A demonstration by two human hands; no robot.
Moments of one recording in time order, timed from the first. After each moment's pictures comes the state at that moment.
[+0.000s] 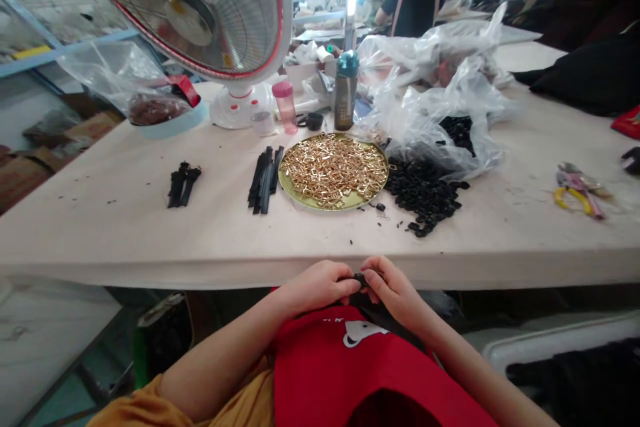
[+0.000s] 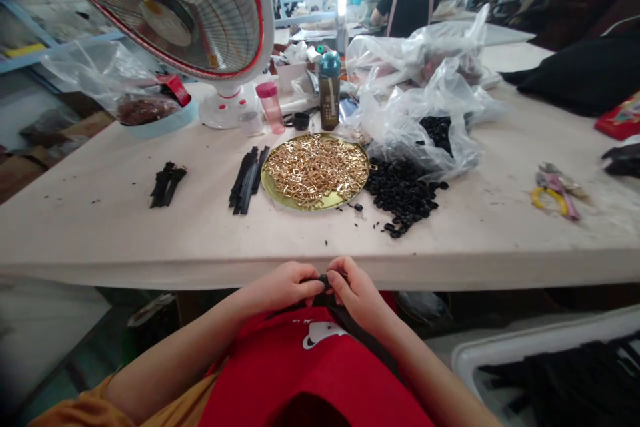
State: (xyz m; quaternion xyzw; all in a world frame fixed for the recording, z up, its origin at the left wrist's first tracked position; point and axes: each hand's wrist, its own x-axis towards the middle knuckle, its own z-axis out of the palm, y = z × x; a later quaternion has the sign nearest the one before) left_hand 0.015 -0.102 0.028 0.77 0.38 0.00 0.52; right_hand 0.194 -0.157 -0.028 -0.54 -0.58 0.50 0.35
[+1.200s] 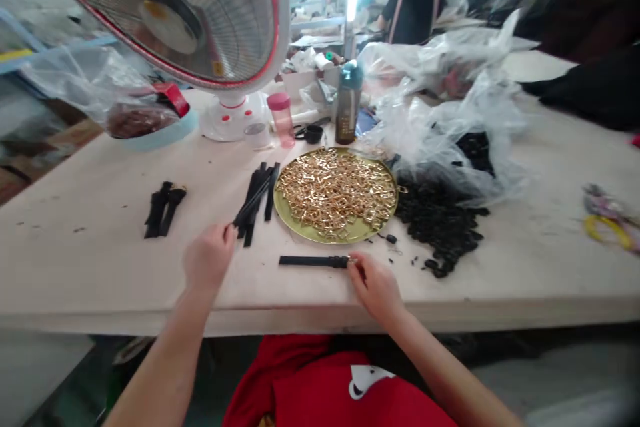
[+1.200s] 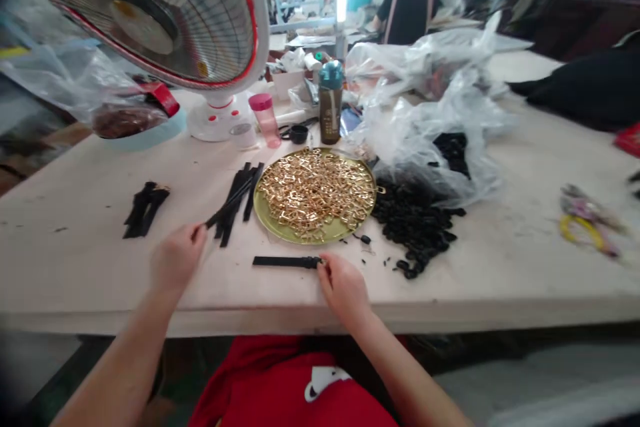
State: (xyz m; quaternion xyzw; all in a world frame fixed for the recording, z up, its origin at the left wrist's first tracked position) left_hand -0.127 0.056 0.009 0.67 0.72 0.08 -0.13; right_hand 0.164 -0.027 -0.062 -0.63 -0.68 0.21 0.33
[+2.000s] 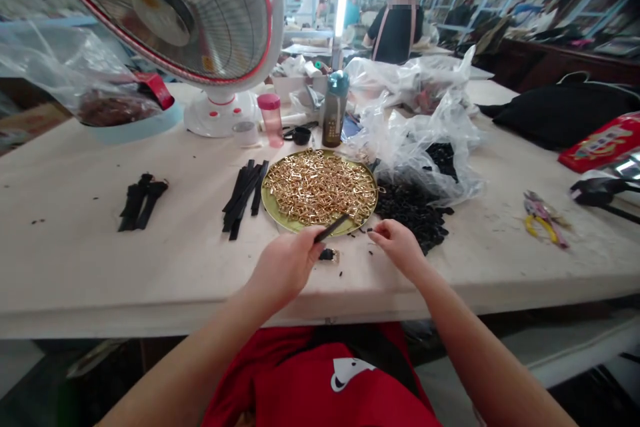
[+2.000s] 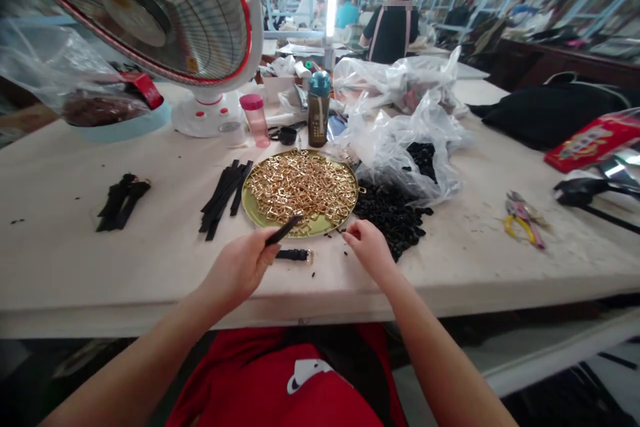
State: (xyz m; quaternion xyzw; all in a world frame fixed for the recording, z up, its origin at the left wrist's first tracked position) left_hand -0.003 -0.009 0.050 0.84 0.46 0.22 0.20; right_hand 0.249 0.000 -0.040 -0.67 -0.61 0.25 0.34
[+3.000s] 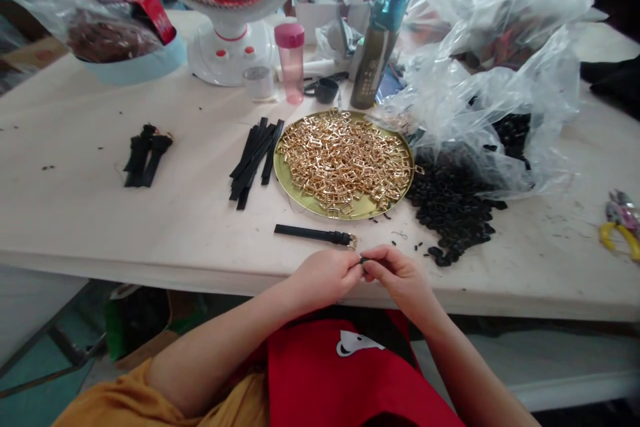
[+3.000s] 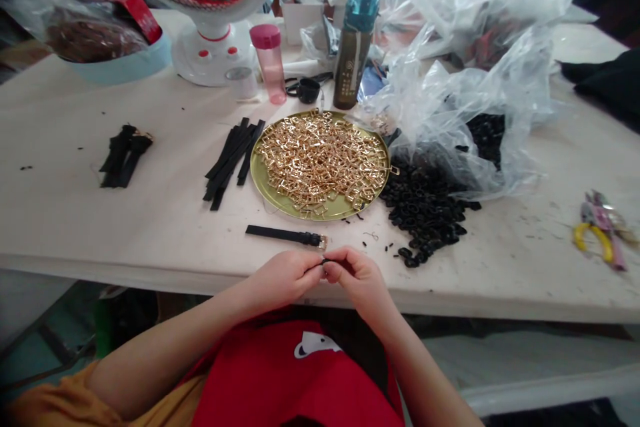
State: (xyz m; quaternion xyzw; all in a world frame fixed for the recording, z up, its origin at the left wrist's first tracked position) left_hand 0.024 0.003 -0.019 0.81 0.40 0.07 0.43; right_hand 0.187 -0.032 -0.046 -0.58 -0.45 0.56 0.39
